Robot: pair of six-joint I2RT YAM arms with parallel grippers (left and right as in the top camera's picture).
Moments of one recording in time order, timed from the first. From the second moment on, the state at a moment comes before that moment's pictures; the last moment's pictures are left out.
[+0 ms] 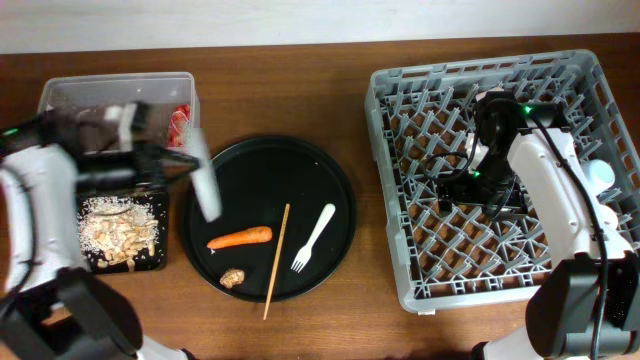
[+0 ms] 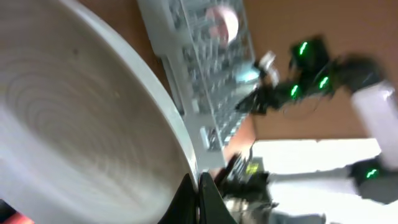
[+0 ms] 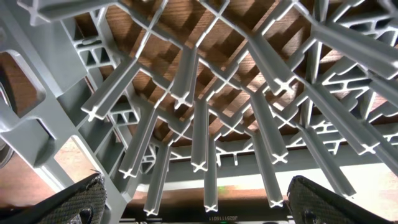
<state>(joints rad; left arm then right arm) 0.32 1.75 1.58 -1.53 1.10 0.53 0.00 1.71 1.44 -1.44 -0.06 0.11</state>
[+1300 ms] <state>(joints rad) -0.46 1.93 1.69 -1.26 0.17 -0.14 0.00 1.71 1.43 -1.44 -0.06 0.11</state>
